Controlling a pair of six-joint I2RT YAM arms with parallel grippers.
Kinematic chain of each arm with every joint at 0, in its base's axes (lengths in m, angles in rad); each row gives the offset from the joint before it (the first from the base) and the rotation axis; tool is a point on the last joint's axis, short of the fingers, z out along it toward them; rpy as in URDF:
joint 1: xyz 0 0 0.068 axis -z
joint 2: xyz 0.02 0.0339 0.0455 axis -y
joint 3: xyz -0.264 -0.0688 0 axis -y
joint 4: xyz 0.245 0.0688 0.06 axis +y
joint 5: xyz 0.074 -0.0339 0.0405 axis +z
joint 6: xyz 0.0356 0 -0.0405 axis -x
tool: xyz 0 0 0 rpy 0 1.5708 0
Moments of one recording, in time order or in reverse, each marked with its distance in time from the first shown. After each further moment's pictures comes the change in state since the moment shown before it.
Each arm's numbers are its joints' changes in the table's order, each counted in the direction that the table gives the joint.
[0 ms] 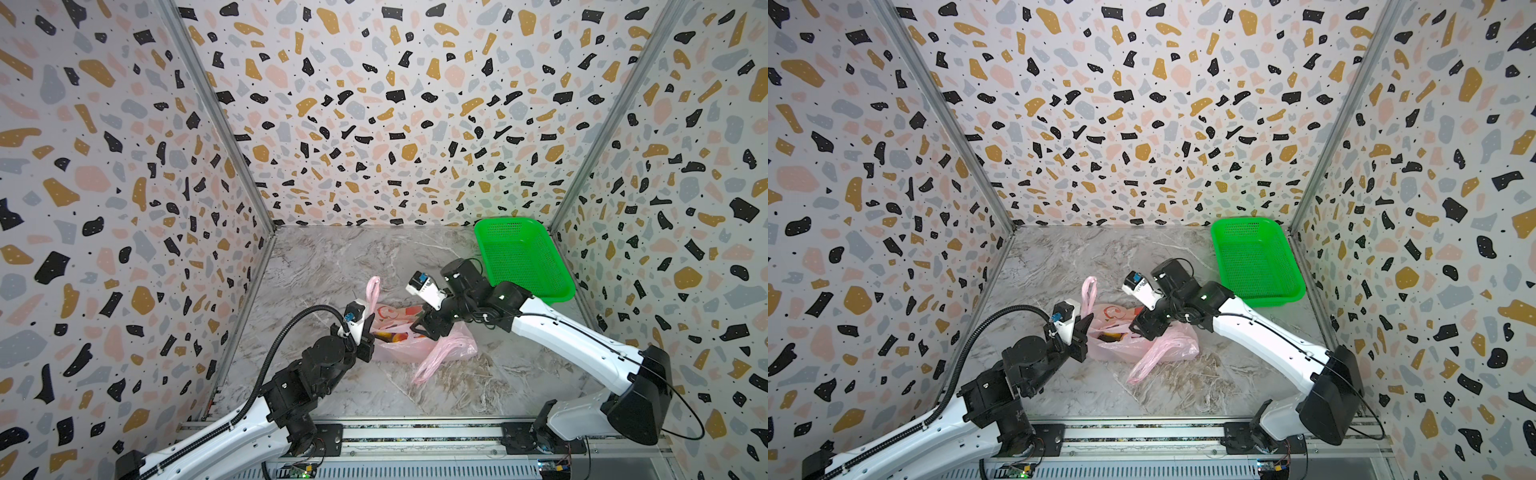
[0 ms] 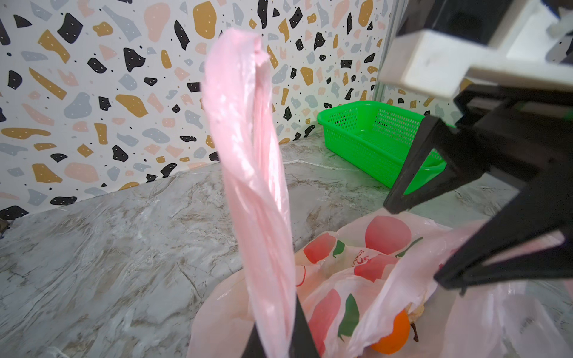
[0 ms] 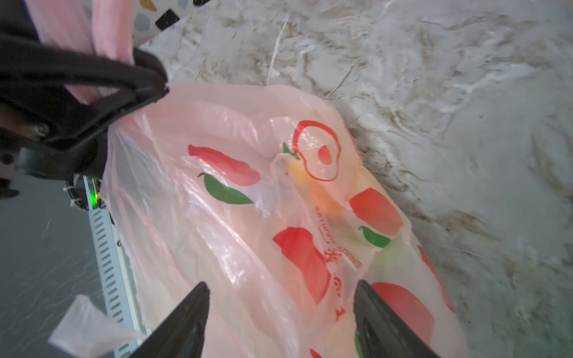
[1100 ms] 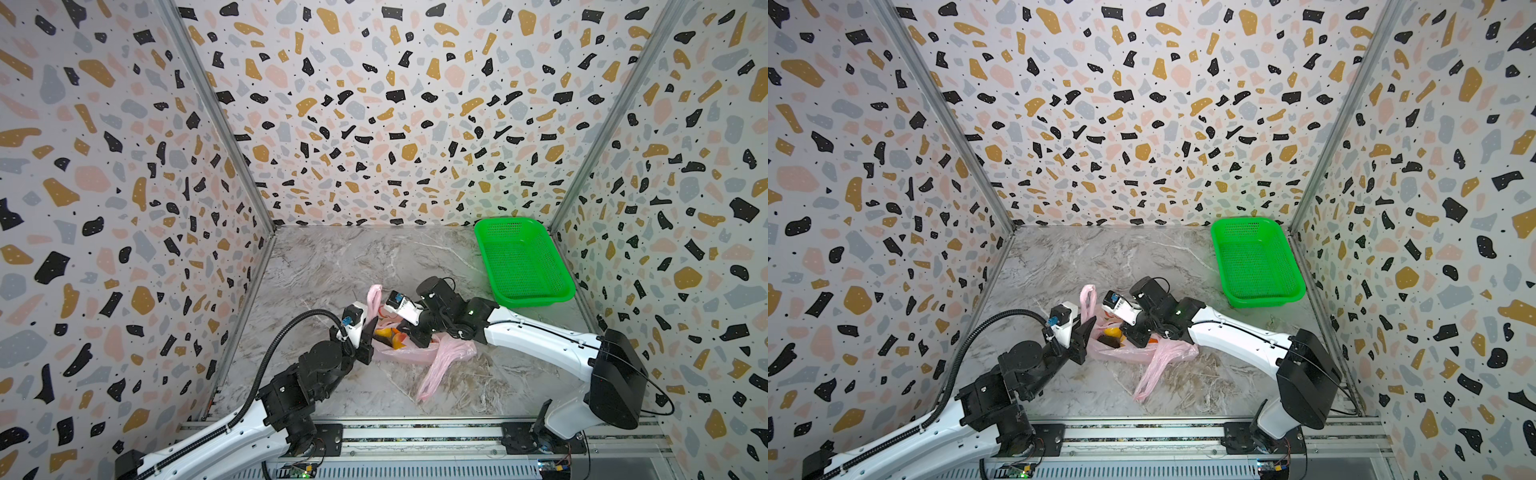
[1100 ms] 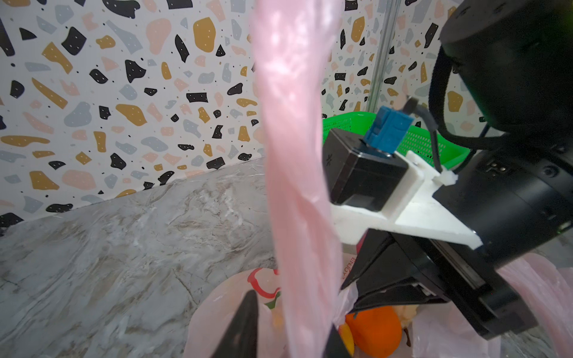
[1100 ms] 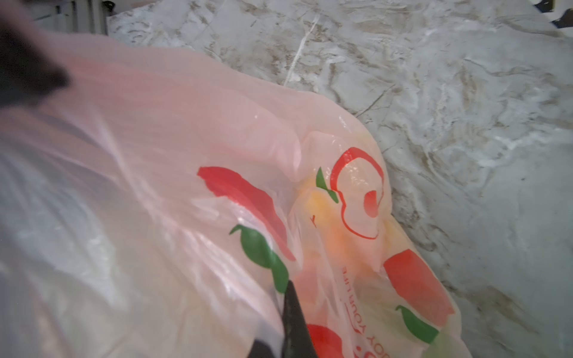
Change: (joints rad) left arm 0.031 0.039 -0.022 -0.023 0.024 0.003; right arm -0.064 -0.097 -0.127 -0.296 -0.102 0.058
